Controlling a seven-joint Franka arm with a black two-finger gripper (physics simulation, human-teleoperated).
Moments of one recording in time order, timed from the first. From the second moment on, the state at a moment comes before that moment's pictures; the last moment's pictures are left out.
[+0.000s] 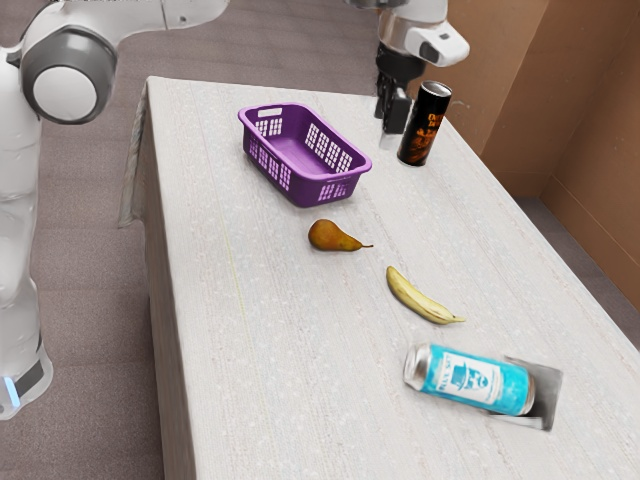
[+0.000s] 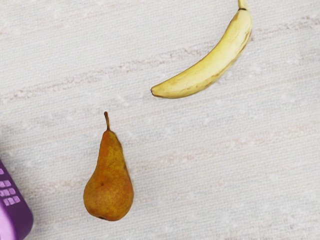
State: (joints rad) arm -0.06 0.13 -0.03 -1.22 0.06 1.42 0.30
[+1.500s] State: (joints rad) arm -0.04 0.39 -0.07 -1.52 -0.04 1.97 1.19
